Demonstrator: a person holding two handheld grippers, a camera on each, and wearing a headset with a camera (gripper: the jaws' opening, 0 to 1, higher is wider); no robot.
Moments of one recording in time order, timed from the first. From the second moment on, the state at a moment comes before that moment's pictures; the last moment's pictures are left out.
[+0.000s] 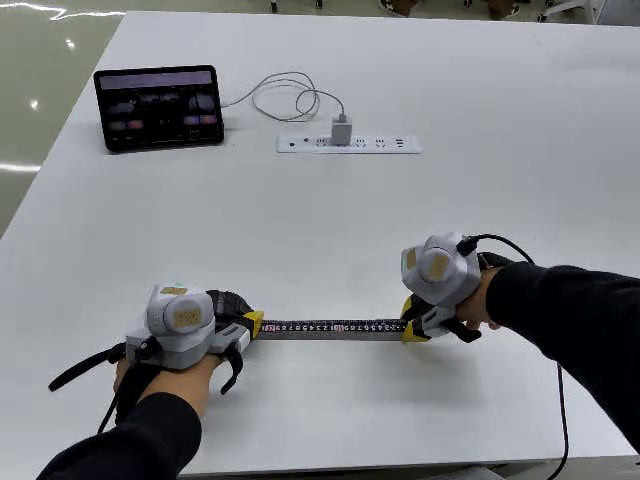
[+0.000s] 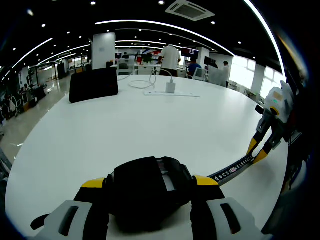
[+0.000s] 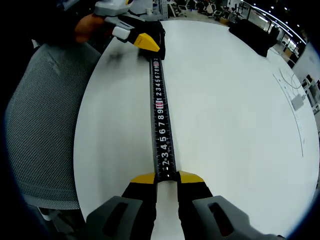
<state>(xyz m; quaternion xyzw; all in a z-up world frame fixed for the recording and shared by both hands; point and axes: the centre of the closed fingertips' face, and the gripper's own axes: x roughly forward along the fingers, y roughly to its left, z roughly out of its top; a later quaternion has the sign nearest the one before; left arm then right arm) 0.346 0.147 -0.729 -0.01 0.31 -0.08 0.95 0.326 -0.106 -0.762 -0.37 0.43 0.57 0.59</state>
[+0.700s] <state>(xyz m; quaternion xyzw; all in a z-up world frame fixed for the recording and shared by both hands) 0.346 0.147 -0.730 -0.02 0.31 -0.08 0.95 0.327 -0.097 -0.762 -0.37 0.42 0.57 0.60</state>
